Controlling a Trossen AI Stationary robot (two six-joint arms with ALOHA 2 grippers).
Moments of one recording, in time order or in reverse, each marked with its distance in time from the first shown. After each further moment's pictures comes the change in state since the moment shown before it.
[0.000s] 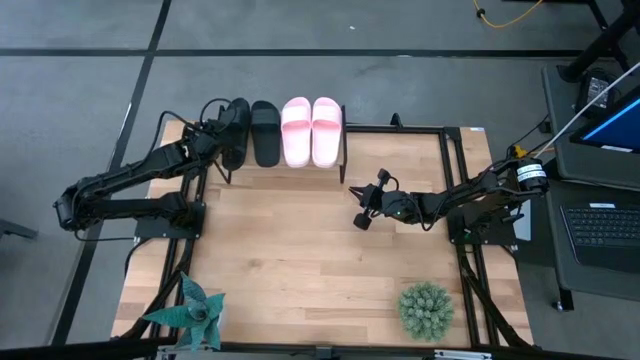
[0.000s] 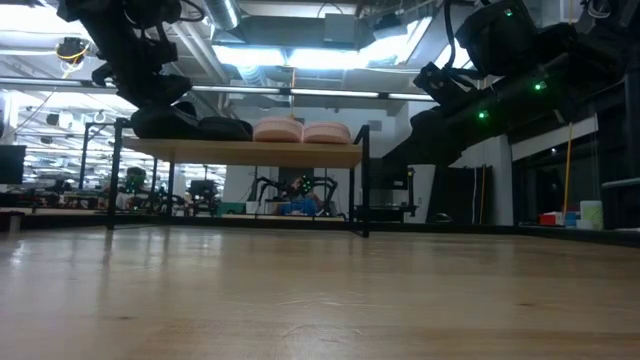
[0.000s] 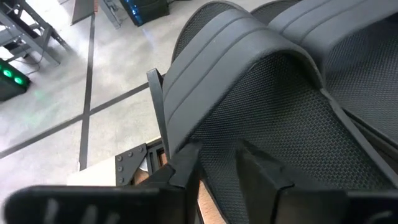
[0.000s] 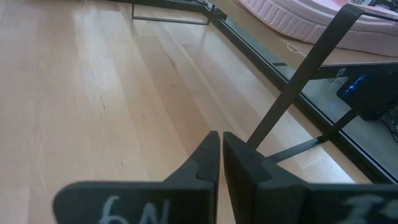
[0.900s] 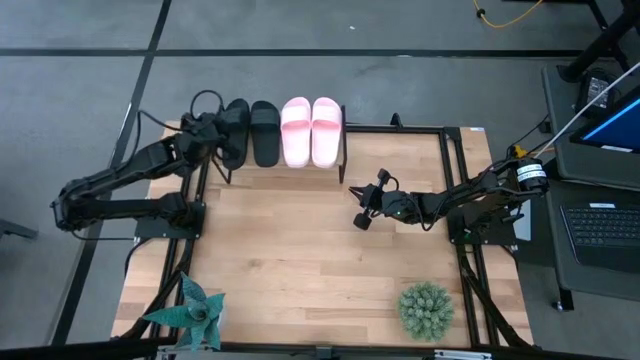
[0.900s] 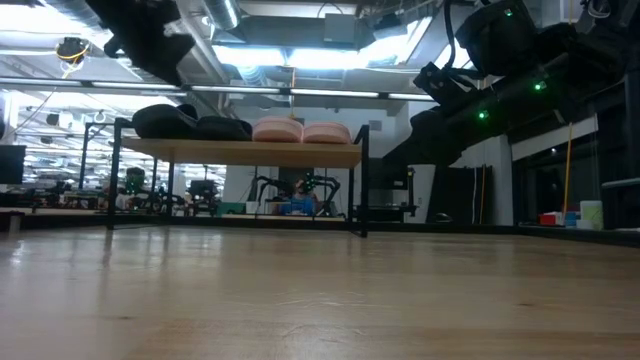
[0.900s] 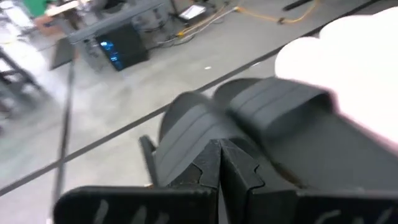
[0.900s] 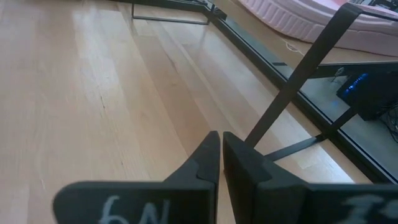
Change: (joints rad) left arm -0.069 -0.067 0.101 0.053 0.016 0.131; right arm 0.000 0.000 0.000 -0.001 0.000 0.000
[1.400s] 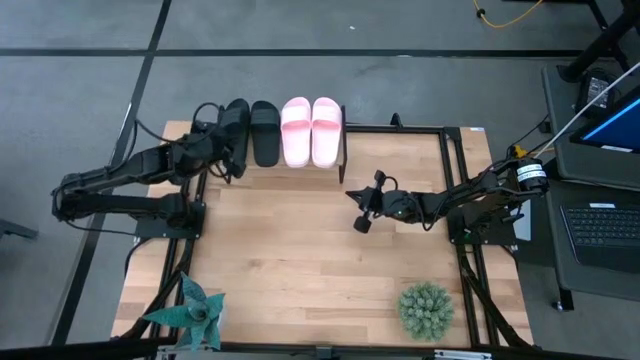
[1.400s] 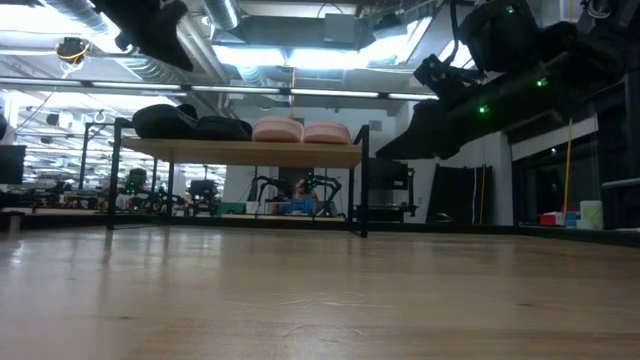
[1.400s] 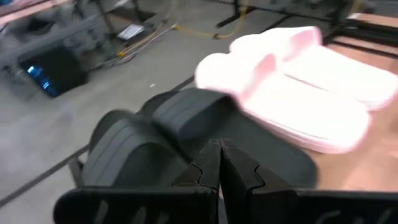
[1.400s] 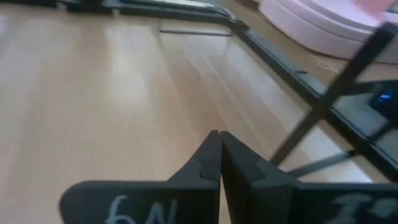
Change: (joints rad) left arm -0.190 -0.052 0.012 -0.005 0.089 -0.004; right arm 0.000 0.000 0.000 0.035 -0.090 0.004
